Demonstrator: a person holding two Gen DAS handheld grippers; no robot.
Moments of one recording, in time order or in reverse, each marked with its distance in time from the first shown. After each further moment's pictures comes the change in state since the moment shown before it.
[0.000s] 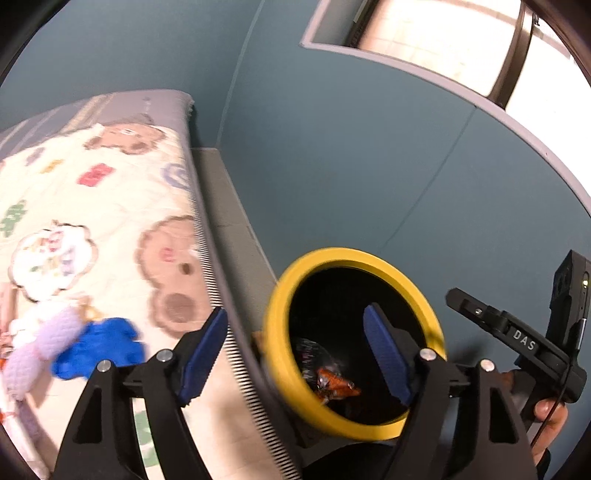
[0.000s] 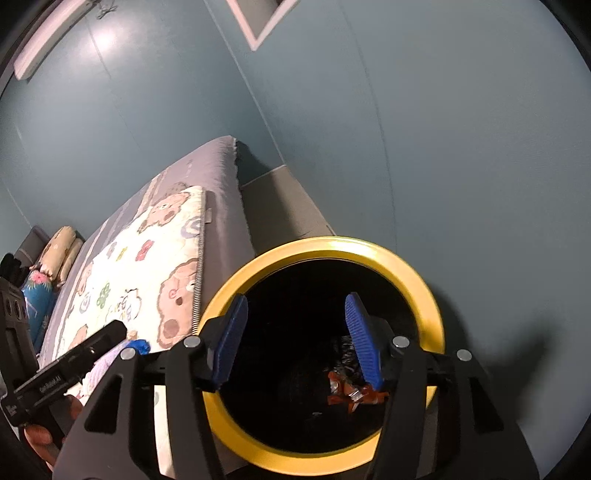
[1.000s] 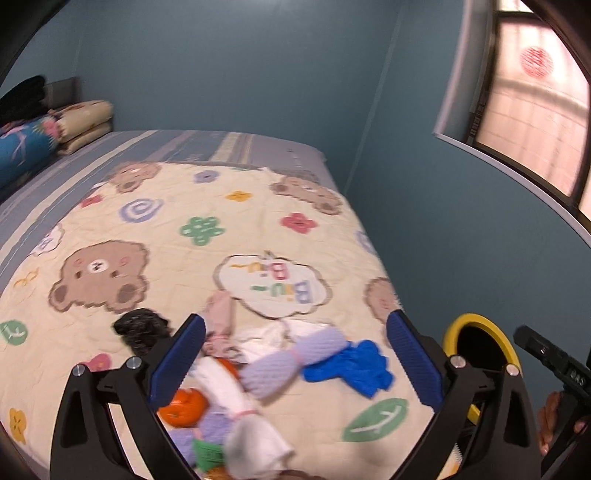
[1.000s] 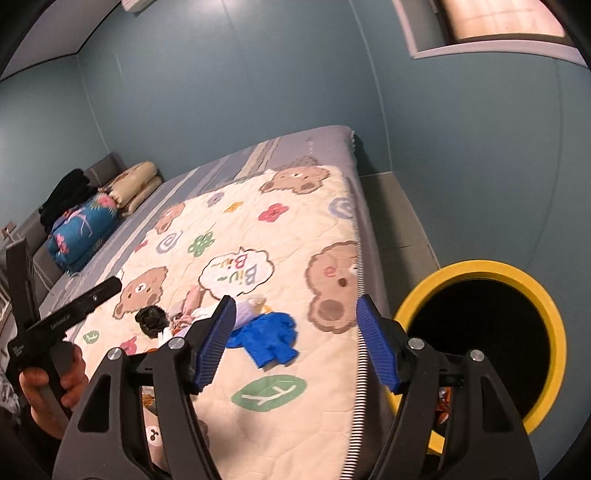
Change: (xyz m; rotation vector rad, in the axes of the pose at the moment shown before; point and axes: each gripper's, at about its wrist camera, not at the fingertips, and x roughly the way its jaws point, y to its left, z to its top) left arm -0.174 0.184 -0.022 -0.196 -0.226 0.372; right arm -0.017 0.212 -0.041 -0.318 0.027 0.263
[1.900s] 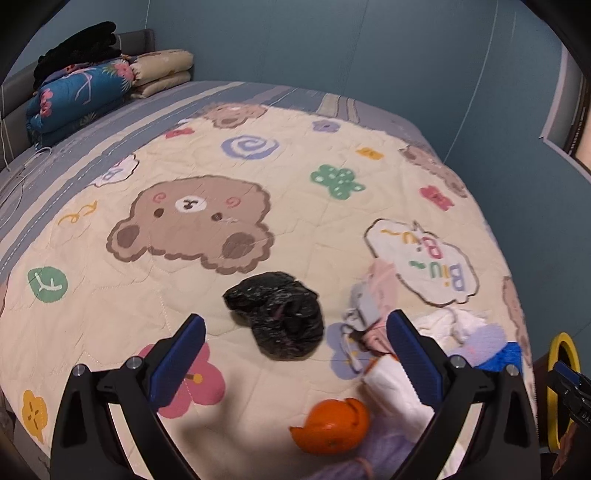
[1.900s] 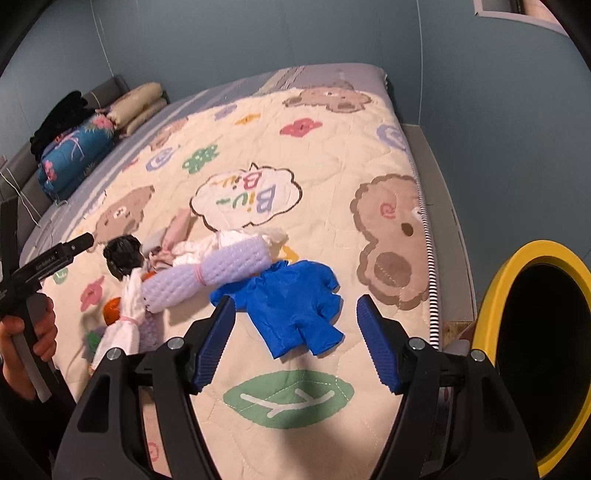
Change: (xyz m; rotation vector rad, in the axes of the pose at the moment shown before) left arm 0.069 0.143 -0.028 -0.162 0.133 0.265; right arm 0.143 0.049 -0.039 -0.141 0.261 -0.020
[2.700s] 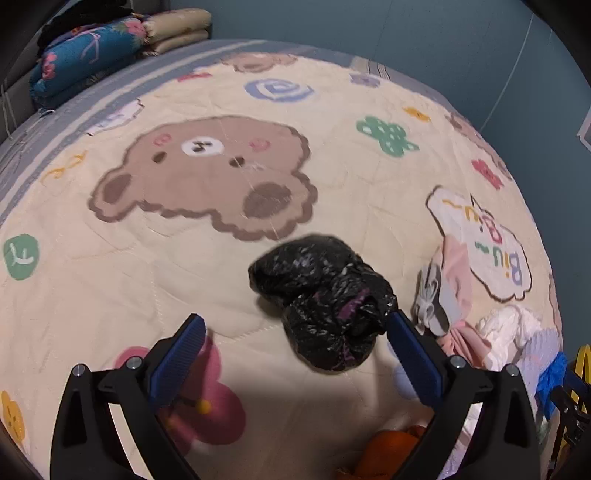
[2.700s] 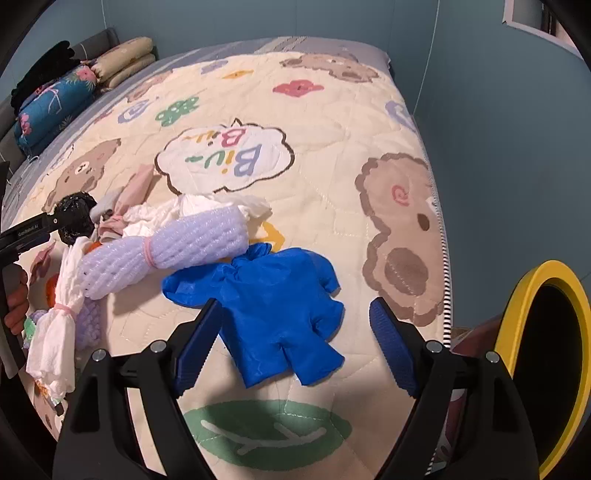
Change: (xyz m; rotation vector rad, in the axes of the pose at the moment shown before) left arm 0.076 0.026 -0.006 -0.062 0.157 0.040; right arm 0.065 0.013 0.002 -0.104 0.116 -0.130
